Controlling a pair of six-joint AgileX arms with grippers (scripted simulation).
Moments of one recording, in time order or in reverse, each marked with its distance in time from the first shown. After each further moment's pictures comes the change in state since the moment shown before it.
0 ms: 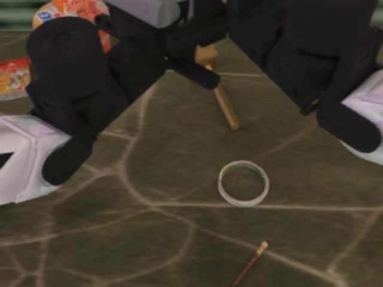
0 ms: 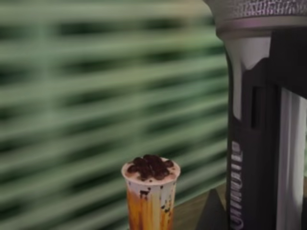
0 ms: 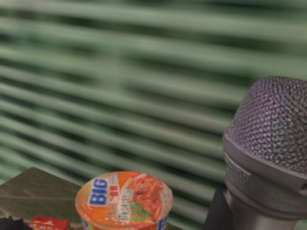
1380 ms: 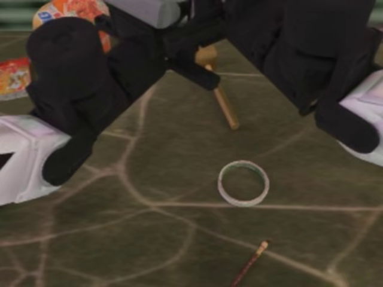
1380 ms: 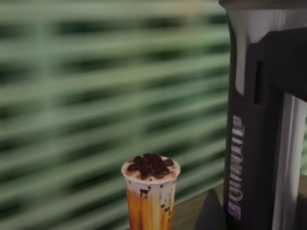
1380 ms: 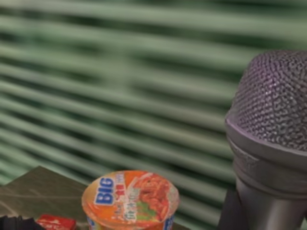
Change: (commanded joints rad) left arm 0.000 0.000 0.000 0.000 0.000 0.000; right arm 0.000 0.000 0.000 0.000 0.000 0.000
